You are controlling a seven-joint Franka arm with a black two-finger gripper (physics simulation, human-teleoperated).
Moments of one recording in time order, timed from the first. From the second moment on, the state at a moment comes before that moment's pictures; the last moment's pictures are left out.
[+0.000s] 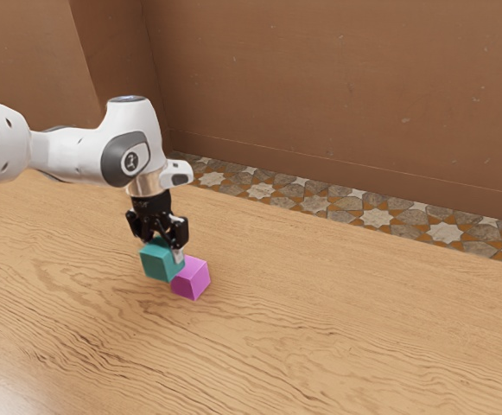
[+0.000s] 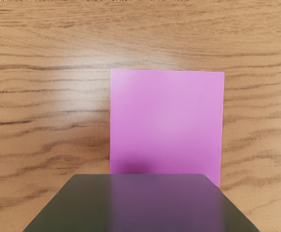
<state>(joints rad) 0.04 0.23 0.00 -1.96 -0.07 2.10 0.07</state>
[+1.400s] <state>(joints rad) 0.03 0.32 0.00 -1.87 -0.08 2.18 0.05</state>
